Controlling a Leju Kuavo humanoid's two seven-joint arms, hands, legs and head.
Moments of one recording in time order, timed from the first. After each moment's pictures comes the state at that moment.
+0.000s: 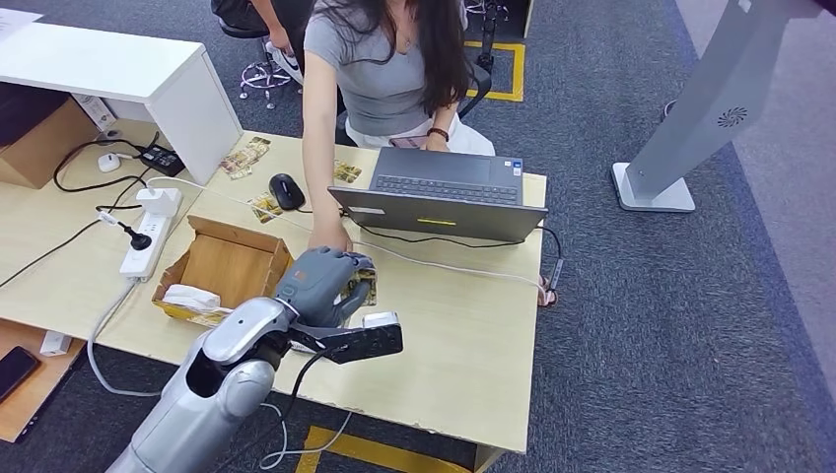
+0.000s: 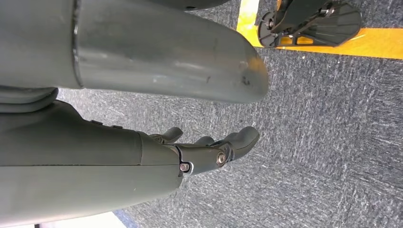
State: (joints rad) left arm -0.33 0.10 -0.39 -1.56 -1.02 -0.16 0.07; right arm -0.04 0.17 -0.97 -0.40 1.28 0.11 0.04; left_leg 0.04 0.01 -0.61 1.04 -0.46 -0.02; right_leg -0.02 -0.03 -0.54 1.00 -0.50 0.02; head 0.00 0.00
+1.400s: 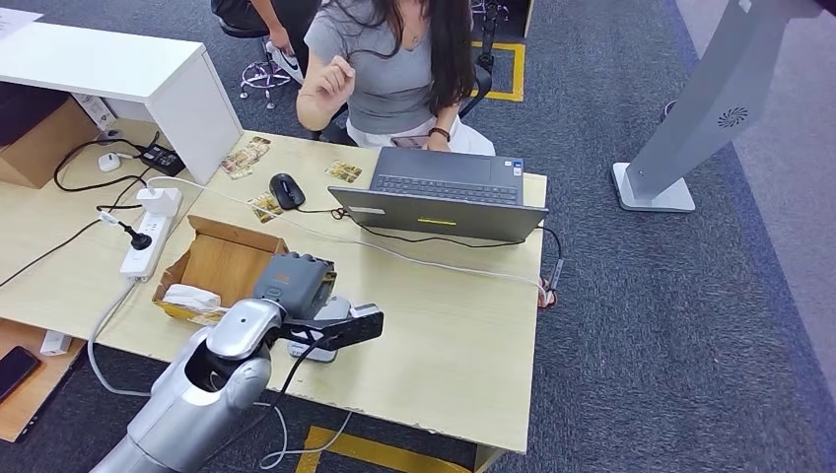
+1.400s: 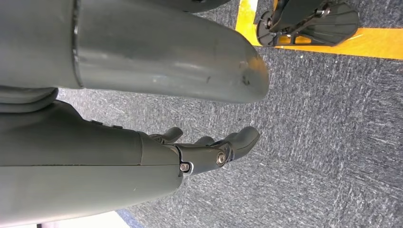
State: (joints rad) left arm -0.35 0.15 -0.40 -1.43 -1.23 -0.21 0.27; right arm -0.06 0.17 -0.97 -0.38 1.30 0.09 0.05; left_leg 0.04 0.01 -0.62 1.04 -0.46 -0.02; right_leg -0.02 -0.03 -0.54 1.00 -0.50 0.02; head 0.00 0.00
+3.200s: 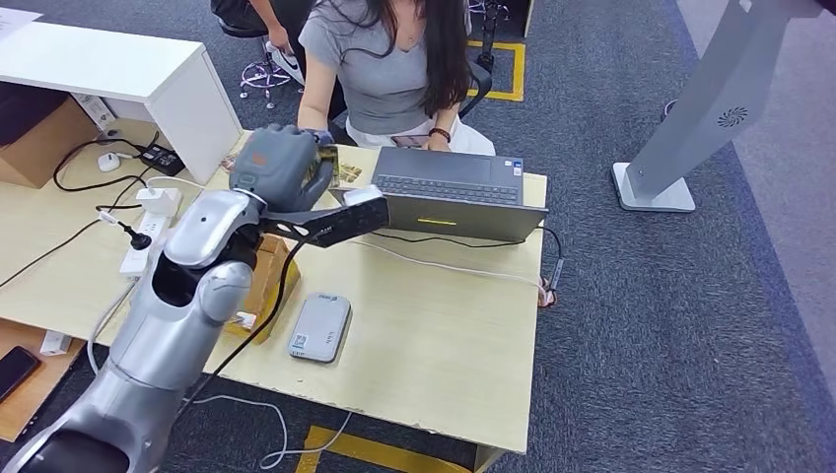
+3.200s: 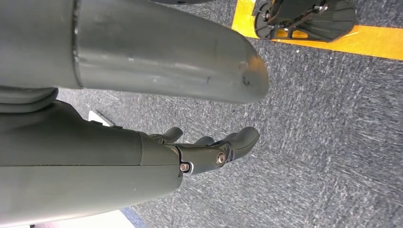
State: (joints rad) left arm -0.68 0.09 -0.33 -1.53 -1.15 -0.24 0.22; right arm -0.06 0.17 -0.98 -0.39 1.37 0.10 0.03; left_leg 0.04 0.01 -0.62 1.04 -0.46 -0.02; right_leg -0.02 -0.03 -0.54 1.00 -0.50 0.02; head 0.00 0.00
